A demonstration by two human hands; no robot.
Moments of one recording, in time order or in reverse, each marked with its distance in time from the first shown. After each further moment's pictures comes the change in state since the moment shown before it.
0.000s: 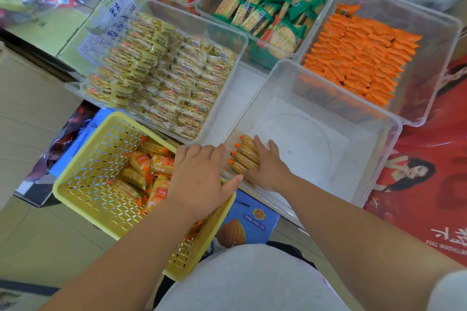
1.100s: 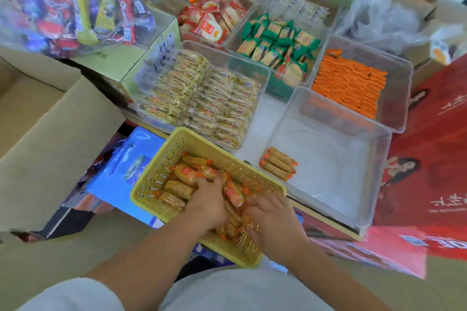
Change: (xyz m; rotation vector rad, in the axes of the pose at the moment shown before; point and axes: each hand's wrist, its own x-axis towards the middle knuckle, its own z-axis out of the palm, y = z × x) left_hand -0.043 -0.097 0.043 -0.343 -0.478 -0.243; right_hand -0.145 -0.102 0.093 -0.651 0.256 -0.295
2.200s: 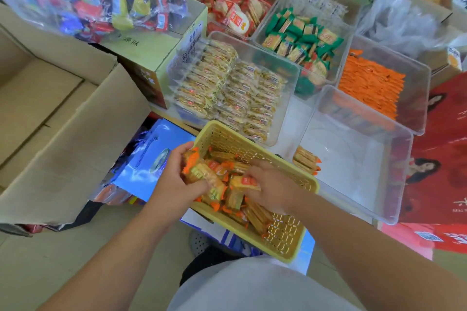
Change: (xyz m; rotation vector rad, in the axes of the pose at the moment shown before) left_hand -0.055 -0.127 -0.085 -1.188 0.155 0.262; right_hand 0.101 -0.050 -0.042 0.320 -0.195 0.067
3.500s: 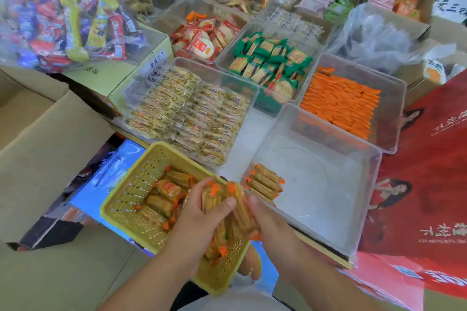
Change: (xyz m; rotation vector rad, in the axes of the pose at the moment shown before) left_hand -0.020 0.025 0.197 -0.246 0.105 -0.067; right_hand -0.109 0.064 -0.030 1.279 0.022 0.052
